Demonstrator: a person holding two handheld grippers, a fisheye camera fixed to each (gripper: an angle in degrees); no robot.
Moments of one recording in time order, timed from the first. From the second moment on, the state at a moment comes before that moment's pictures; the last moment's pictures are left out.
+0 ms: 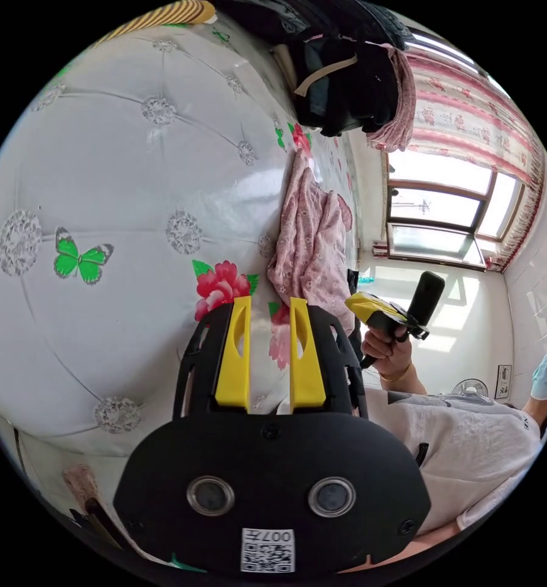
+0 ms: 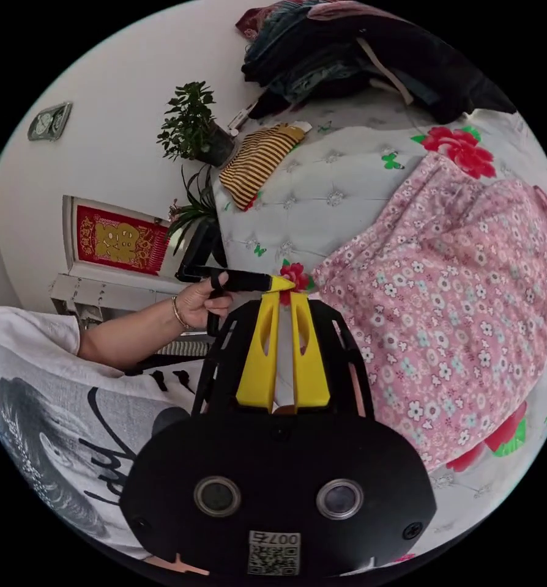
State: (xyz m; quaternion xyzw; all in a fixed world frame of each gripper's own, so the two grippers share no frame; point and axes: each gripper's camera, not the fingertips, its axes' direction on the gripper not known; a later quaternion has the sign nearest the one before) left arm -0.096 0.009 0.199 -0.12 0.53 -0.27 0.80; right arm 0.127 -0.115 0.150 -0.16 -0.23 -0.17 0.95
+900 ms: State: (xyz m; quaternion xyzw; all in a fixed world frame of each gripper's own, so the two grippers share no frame) left arm -0.047 -0.033 0.196 -0.10 0.60 -0.14 0.79; right arm 0.435 -0.111 0.106 -0.02 -0.34 0.19 0.92
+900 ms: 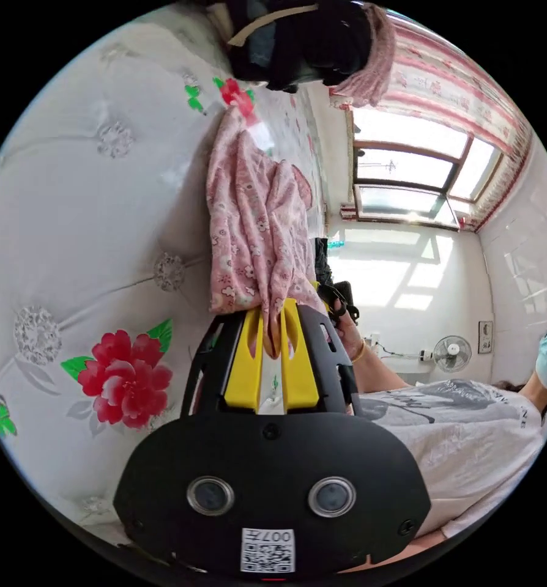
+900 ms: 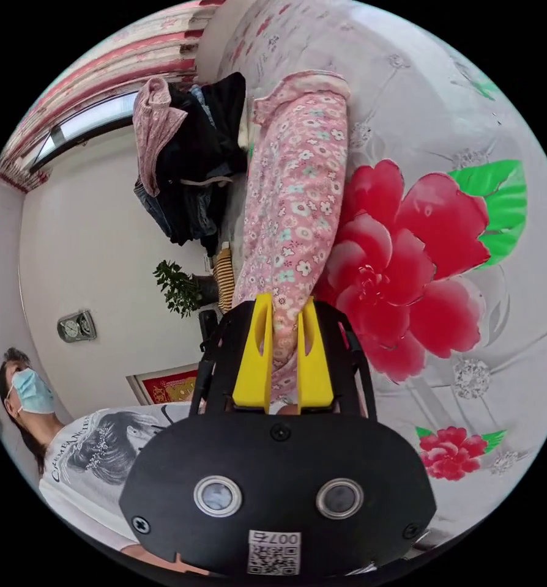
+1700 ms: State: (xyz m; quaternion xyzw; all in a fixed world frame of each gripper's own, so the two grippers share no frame) left arm -0.448 -0.028 0.026 0.21 0.33 -0.16 0.90; right arm -0.029 -0.335 0.141 0.03 -0.38 -0.15 0.91
